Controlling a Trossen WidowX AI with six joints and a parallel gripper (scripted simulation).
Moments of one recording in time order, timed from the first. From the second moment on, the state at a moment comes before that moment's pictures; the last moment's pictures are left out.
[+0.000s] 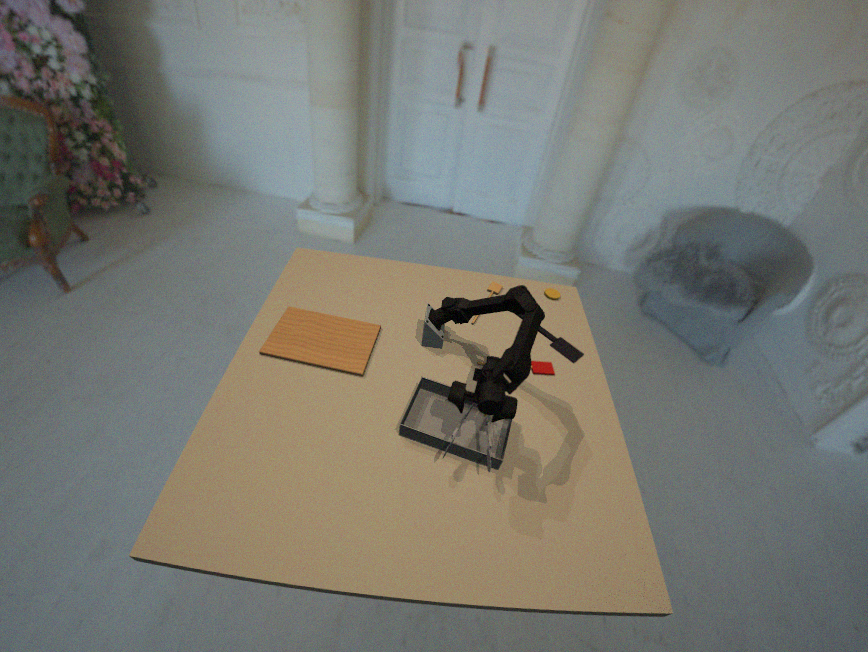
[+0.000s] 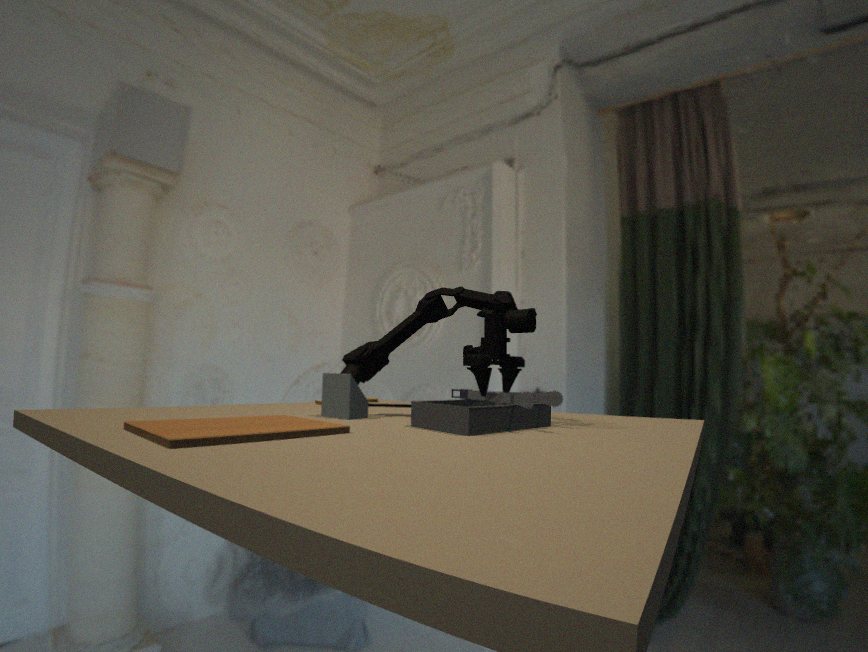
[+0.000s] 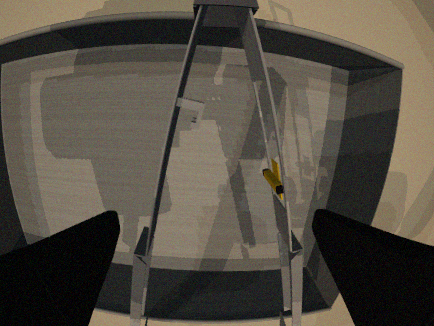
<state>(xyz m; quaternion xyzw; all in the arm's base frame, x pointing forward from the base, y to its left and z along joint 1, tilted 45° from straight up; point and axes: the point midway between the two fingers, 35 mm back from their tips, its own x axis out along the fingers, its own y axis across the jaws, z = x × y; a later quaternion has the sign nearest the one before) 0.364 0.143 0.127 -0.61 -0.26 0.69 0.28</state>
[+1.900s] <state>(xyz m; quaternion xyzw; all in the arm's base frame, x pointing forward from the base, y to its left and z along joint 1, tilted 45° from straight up) 0.357 0.173 0.100 -0.61 -0.26 0.69 0.28</state>
